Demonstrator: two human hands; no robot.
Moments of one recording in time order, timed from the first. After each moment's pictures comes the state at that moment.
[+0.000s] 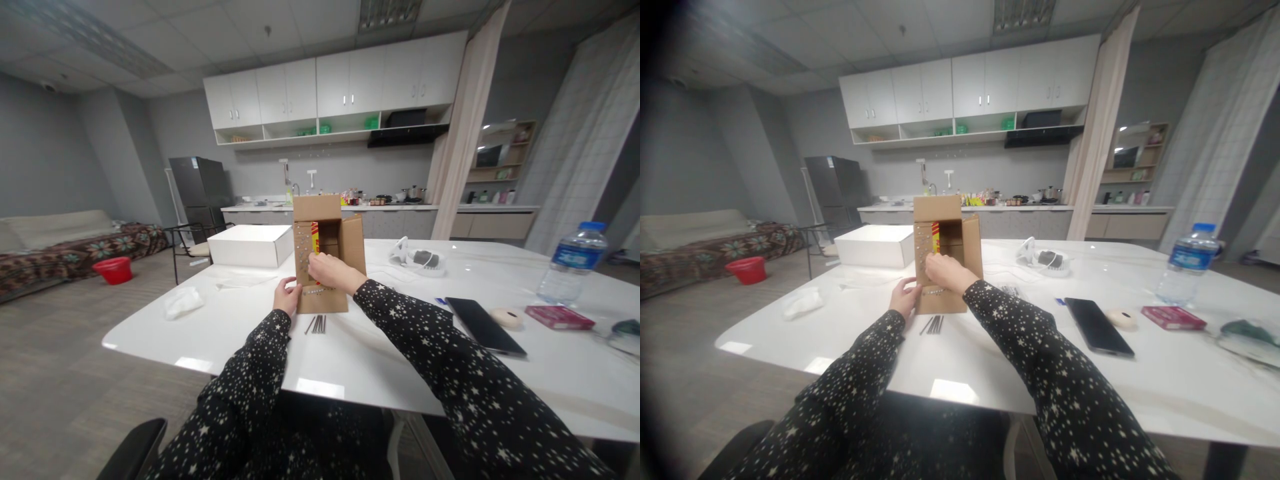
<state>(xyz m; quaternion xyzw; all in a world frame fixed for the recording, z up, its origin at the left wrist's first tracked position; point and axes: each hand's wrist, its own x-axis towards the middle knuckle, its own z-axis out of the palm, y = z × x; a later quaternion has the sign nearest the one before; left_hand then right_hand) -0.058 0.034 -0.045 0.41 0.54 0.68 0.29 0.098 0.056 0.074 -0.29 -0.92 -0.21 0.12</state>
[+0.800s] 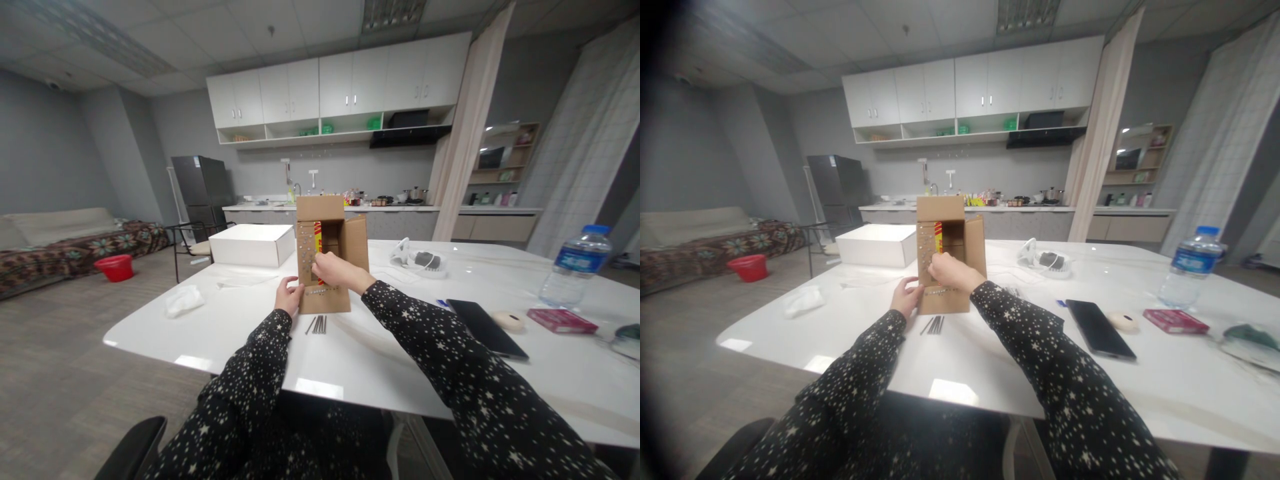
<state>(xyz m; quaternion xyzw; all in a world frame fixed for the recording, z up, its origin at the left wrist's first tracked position) -0.059 0.031 -0.045 0.42 0.53 0.68 0.29 0.108 0.066 0.080 -0.27 -0.95 -0.14 0.11</state>
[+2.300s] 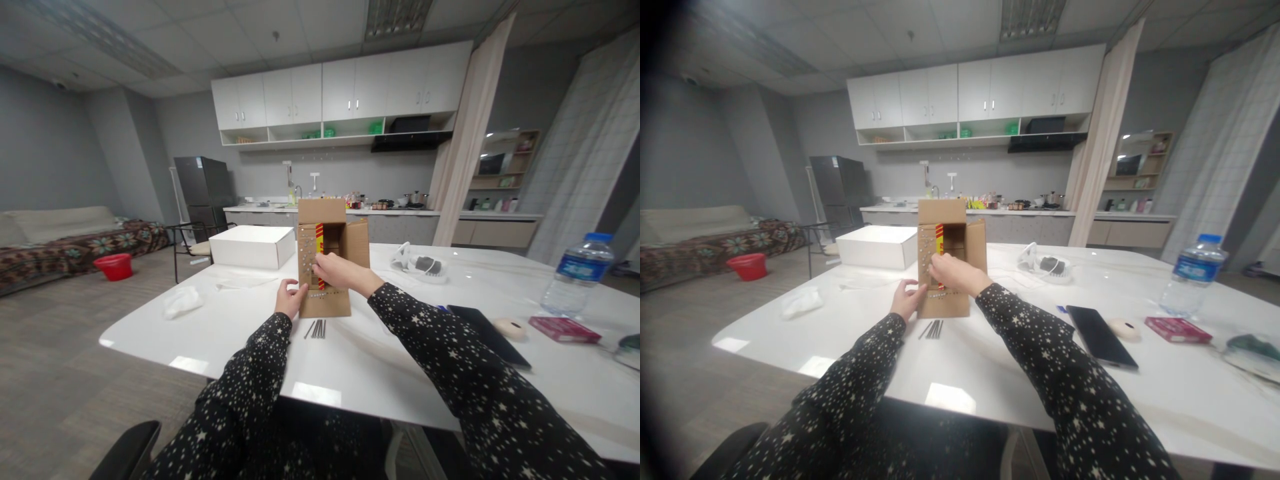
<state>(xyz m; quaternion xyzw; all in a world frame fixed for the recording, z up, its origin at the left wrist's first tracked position) -0.051 0.024 -0.036 0.43 0.55 0.66 0.28 0.117 0.058 0.091 -0.24 -0.95 -0.14 0.13</state>
